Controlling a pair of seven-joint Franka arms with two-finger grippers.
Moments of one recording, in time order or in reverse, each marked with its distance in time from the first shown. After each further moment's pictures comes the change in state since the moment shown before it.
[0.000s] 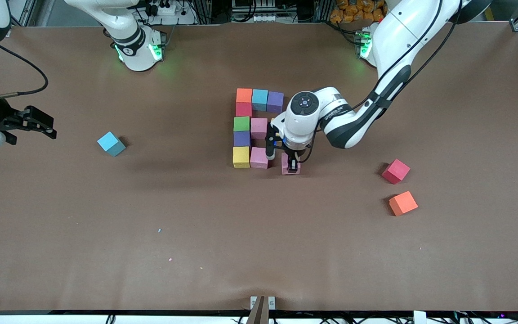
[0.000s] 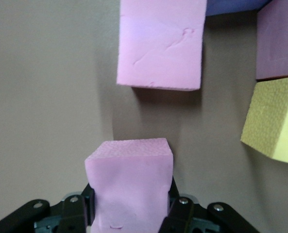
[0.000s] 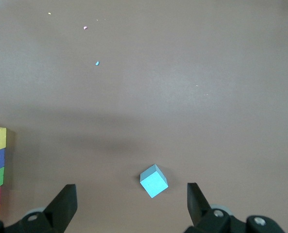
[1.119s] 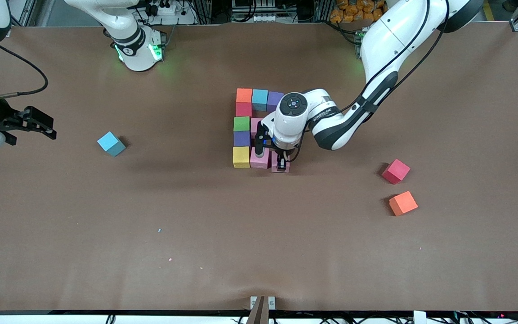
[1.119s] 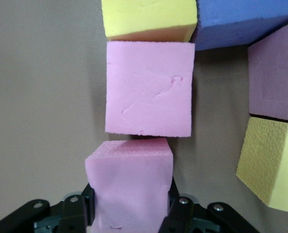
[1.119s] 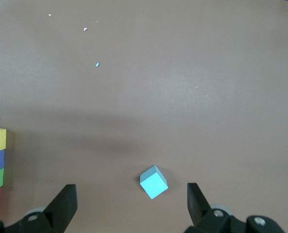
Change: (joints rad) left arm -0.046 0.061 0.001 0.066 0.000 0.000 0.002; right arm 0.000 0.000 0.000 0.000 0.000 0.005 0.000
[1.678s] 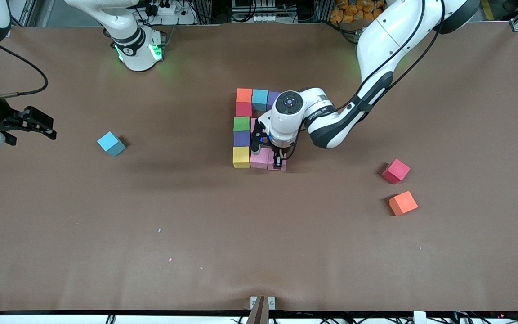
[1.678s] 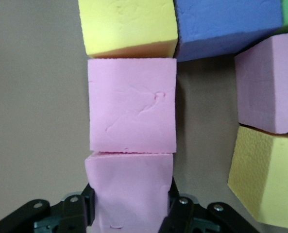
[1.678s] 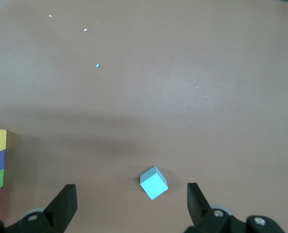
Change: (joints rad) left arm -0.021 0.008 0.001 0.004 0.000 0.000 0.014; right arm 0.000 0.000 0.000 0.000 0.001 0.003 0.000
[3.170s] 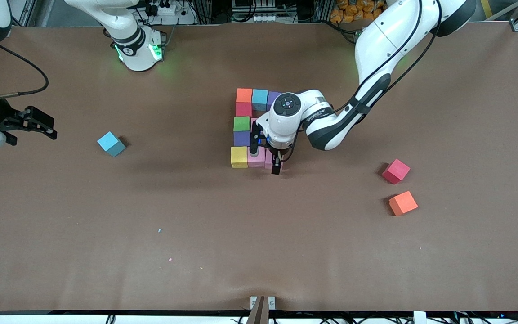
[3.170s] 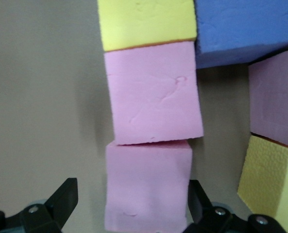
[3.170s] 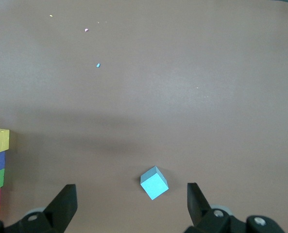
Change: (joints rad) left arm -0.015 0.017 0.010 0.040 0.001 -0.004 -0.025; right arm 0.000 0.000 0.002 0.000 0.000 0.000 0.000
